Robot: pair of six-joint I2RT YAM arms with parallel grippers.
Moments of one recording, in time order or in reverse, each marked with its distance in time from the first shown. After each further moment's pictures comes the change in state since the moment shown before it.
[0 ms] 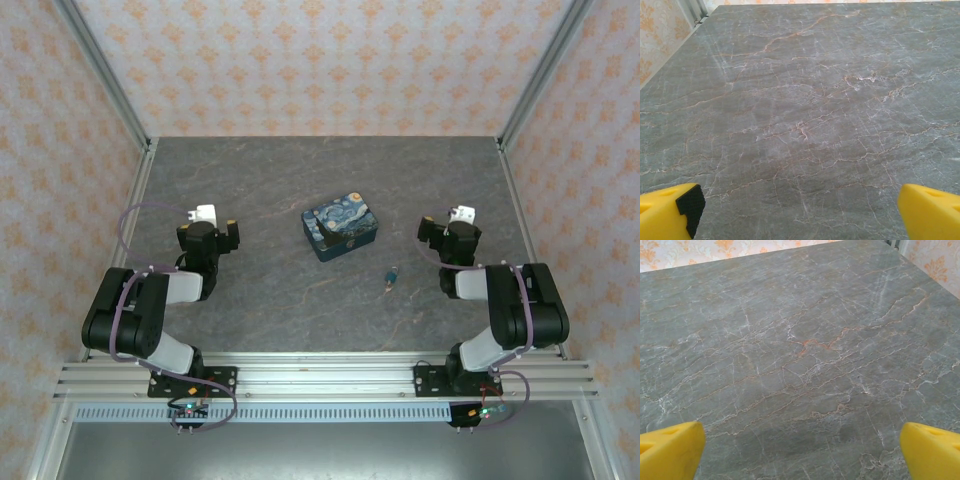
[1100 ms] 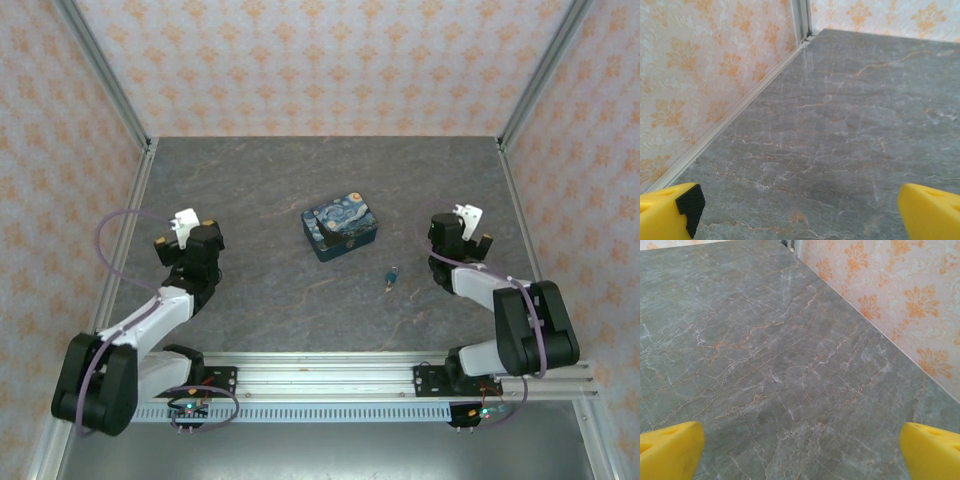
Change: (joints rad) left arm -0.126 -0.365 0.006 -0.431 -0.463 -0.170; right arm 0.136 -0.136 0.097 -0.401 0.502 0.116
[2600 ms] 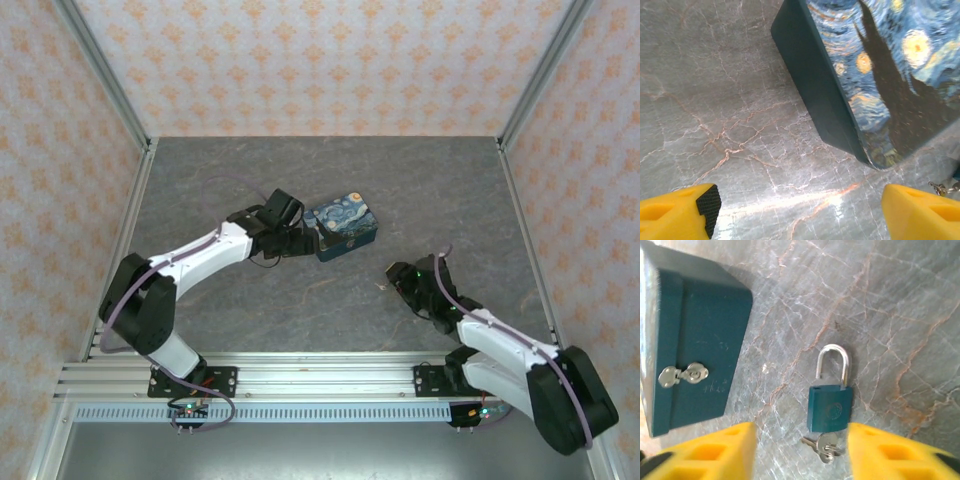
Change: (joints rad) left arm -0.368 0.427 0.701 -0.814 0.808 -0.434; right arm 0.282 -0.463 -0.266 -0.300 -0.721 0.921
